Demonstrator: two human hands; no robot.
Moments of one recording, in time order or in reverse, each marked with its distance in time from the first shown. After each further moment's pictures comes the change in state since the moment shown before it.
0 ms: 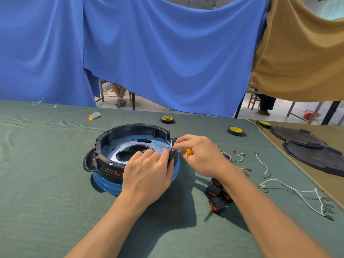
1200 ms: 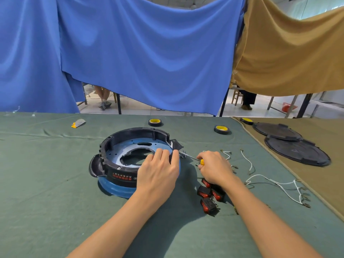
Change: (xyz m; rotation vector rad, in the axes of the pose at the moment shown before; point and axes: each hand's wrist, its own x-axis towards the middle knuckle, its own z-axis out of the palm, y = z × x) left_hand 0.024 0.029 0.012 0.090 -0.219 0.125; right_hand -0.026 0.064 0.016 -0.308 0.007 0.547
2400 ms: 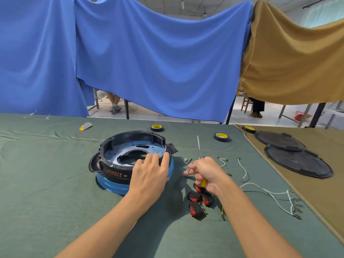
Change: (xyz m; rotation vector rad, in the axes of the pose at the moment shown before) left_hand 0.001 0.005 -0.001 0.011 -0.106 -0.120; right_hand -0.013 -0.013 -0.030 1.201 -0.332 0.411
